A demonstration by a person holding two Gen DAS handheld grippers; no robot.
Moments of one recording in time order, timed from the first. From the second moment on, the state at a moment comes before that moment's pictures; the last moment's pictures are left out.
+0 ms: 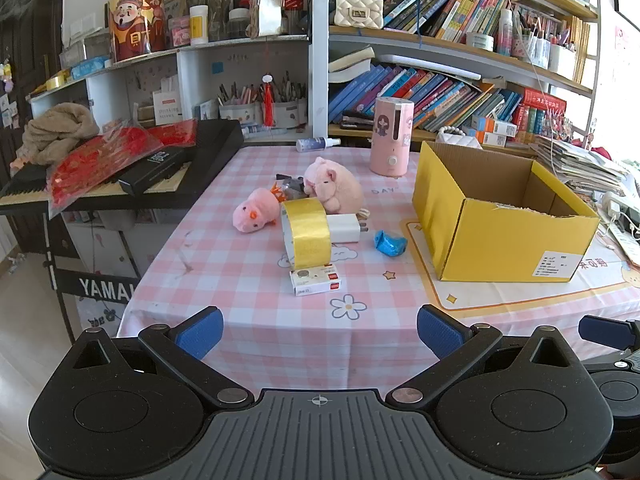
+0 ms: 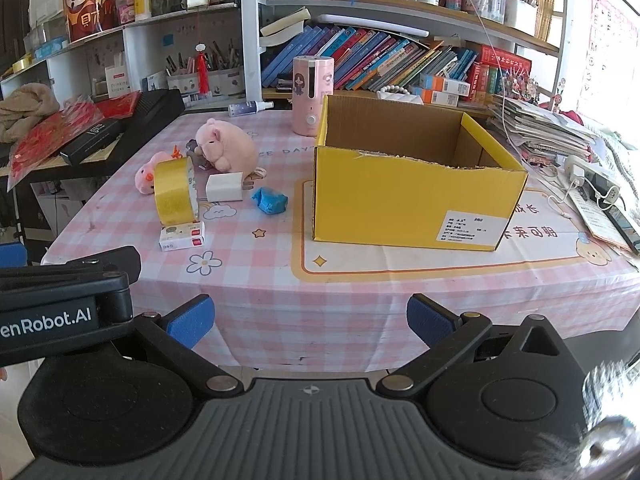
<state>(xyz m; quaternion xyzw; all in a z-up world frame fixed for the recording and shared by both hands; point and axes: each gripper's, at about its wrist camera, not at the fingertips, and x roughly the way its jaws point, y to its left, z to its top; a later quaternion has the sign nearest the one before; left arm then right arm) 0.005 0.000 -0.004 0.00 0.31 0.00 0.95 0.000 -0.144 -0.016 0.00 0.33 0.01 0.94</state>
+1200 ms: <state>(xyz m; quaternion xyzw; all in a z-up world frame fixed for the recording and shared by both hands) 0.008 0.007 -0.009 0.00 0.30 0.00 0.95 0.003 -0.136 -0.020 -0.01 0.33 0.01 0.95</state>
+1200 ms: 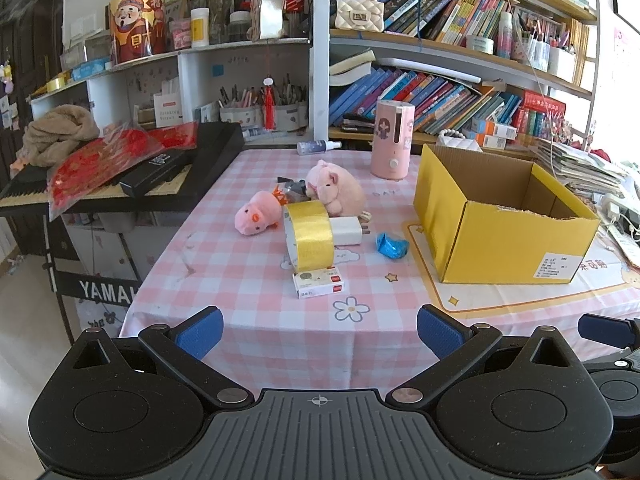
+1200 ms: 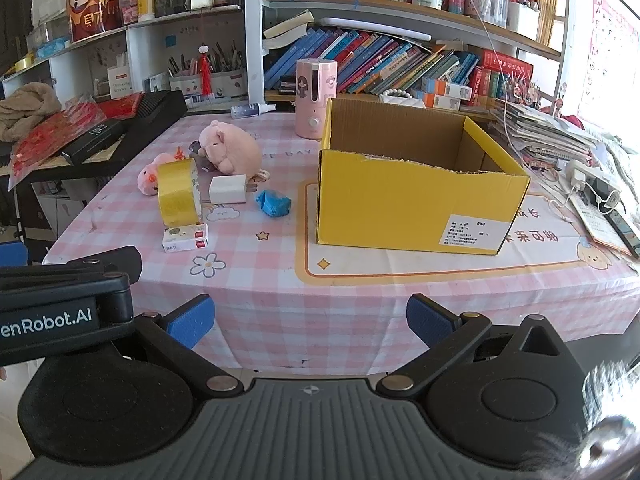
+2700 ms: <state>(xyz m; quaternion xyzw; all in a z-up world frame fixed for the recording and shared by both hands) 0.011 0.048 -0.007 -0.03 0.31 0.04 0.95 0.008 -0.120 -0.010 -0.01 0.33 0.02 0.94</state>
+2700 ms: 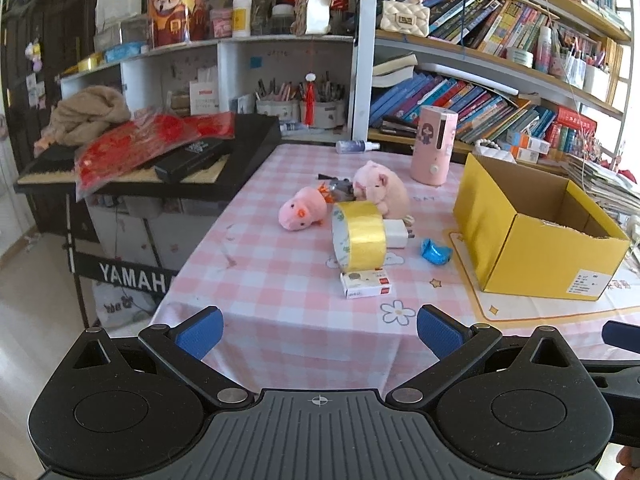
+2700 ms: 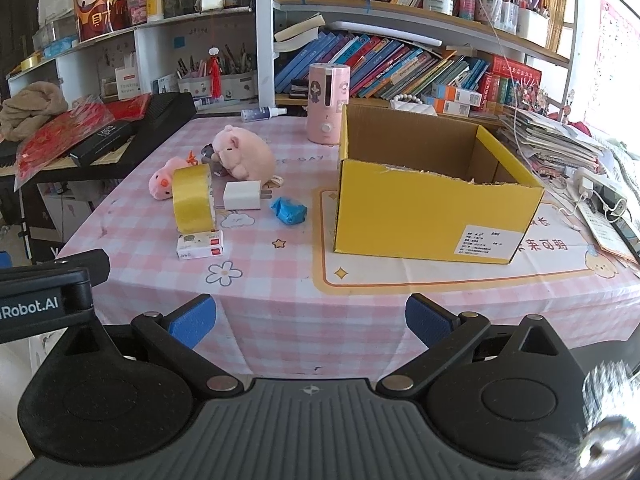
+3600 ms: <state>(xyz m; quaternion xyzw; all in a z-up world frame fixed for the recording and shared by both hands) 0.082 0.071 -0.002 -0.07 0.29 0.11 0.95 0.113 -0.080 -0.032 -0.05 0.34 0.18 0.92</state>
